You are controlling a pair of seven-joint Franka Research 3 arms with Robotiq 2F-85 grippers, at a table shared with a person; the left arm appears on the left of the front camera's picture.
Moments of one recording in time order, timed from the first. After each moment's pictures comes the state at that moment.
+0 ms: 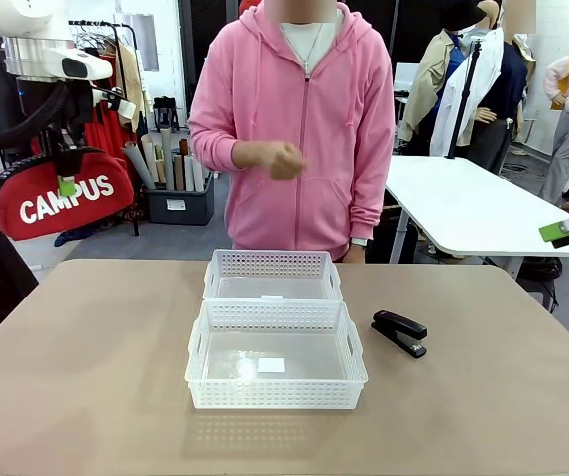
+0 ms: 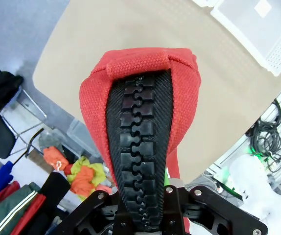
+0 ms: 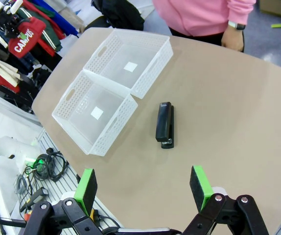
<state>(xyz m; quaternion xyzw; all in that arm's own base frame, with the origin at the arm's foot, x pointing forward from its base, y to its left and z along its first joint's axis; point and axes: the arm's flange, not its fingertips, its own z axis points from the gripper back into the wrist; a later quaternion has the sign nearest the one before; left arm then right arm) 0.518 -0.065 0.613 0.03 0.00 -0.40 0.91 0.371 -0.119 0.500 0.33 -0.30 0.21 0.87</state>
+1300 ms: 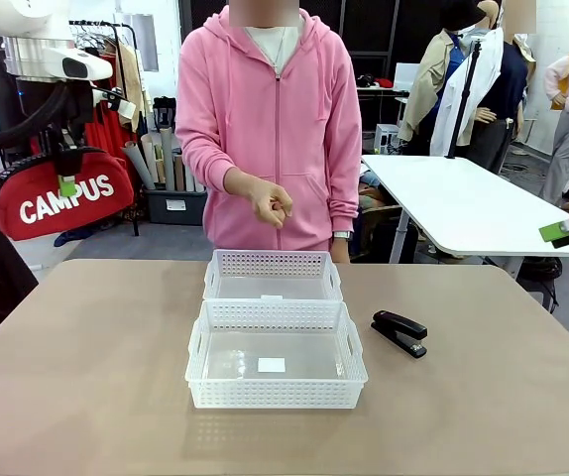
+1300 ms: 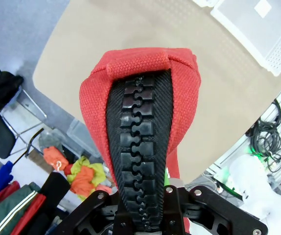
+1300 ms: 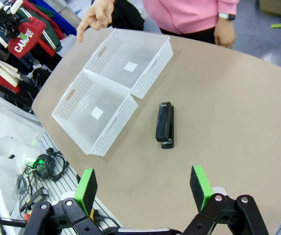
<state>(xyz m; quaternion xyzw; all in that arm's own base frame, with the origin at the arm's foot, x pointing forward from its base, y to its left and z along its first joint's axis) 0.518 -0.065 0.613 0.03 0.00 -0.40 0.91 0.371 -0.119 0.500 0.33 -0.30 0.21 0.87</state>
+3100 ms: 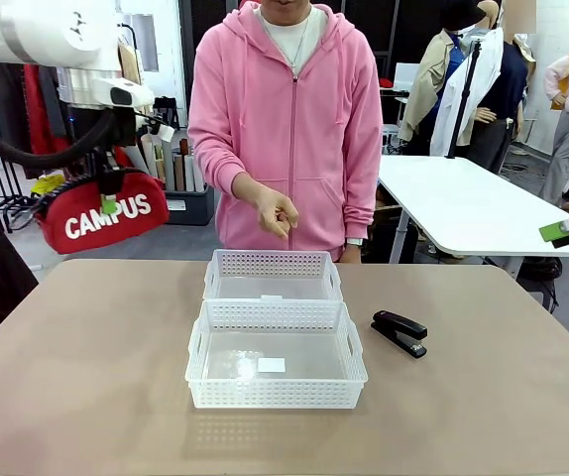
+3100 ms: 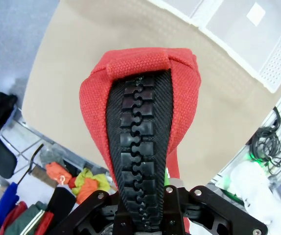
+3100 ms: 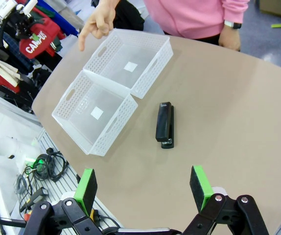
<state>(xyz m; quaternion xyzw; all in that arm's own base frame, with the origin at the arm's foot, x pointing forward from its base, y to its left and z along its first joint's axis) 0.555 -0.125 0.568 0.01 0.02 -0.45 0.89 0.371 -0.119 0.500 0.33 -0.30 0.21 0.87</state>
